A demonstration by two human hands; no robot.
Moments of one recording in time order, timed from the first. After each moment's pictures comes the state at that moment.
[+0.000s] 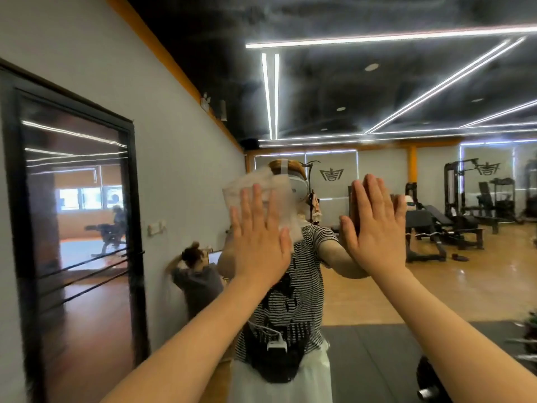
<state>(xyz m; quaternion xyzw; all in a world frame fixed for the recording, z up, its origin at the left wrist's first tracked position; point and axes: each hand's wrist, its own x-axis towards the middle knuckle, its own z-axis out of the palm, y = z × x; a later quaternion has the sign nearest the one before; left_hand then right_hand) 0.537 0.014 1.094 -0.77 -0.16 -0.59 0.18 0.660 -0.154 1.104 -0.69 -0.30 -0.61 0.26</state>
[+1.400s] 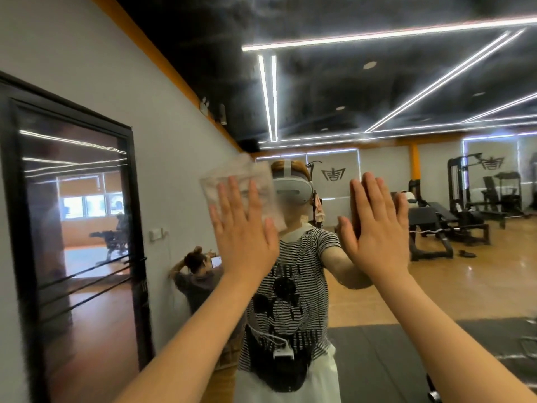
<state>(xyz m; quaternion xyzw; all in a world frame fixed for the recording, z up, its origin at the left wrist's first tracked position) 0.535 0.019 1.111 -0.76 -0.18 -0.62 0.13 0.662 -0.152 1.101 -0.70 -0.28 -0.60 0.26</state>
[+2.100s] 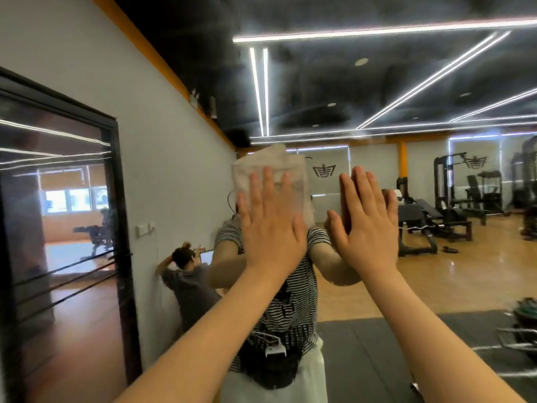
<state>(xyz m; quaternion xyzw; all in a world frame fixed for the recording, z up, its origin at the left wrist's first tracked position) 0.568 -0.021 1.109 -0.78 -0.14 -0.60 0.15 0.664 -0.151 1.100 -0.69 -0.28 -0.61 0.28</state>
